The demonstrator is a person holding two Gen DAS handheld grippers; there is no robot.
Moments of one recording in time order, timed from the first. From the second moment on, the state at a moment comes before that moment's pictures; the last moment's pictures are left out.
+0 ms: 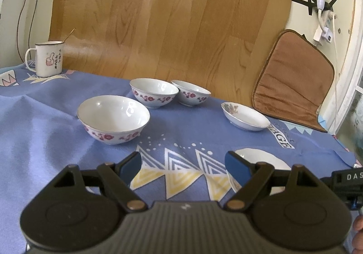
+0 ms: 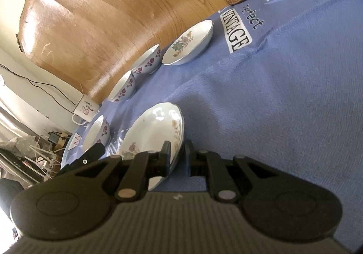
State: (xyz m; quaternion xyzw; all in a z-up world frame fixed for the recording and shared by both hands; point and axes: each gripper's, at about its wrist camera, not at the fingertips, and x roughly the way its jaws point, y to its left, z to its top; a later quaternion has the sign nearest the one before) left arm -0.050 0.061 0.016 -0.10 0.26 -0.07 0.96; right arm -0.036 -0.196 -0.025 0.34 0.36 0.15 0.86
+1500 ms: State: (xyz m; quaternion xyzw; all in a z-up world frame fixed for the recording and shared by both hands) left arm -0.020 0.030 0.011 -0.12 0.34 -0.15 0.92; right arm -0.048 -0.177 -0.013 0.24 0.34 0.15 0.90
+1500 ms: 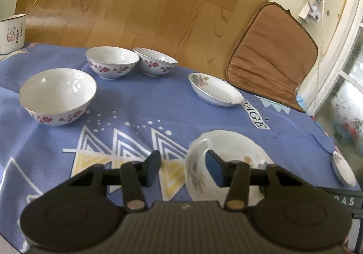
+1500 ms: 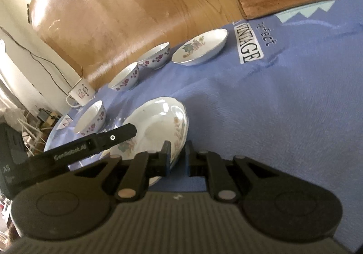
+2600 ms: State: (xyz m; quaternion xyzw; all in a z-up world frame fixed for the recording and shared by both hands) left arm -0.032 0.030 0.015 -0.12 0.36 -0.17 0.91; right arm -0.057 -0.186 -0.019 0.27 0.33 0.15 0.89
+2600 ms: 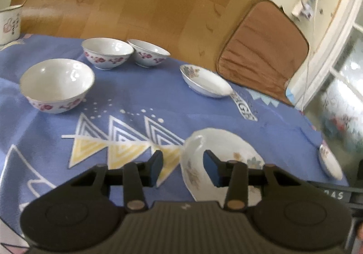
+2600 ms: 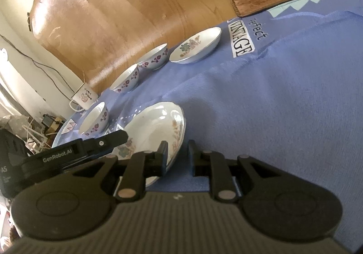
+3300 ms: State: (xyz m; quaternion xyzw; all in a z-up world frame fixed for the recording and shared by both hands) left arm -0.036 -0.010 0.014 -0.10 0.37 -0.21 0.90; right arm -0.076 -0.204 -0.015 0.22 0.30 0.11 0.92
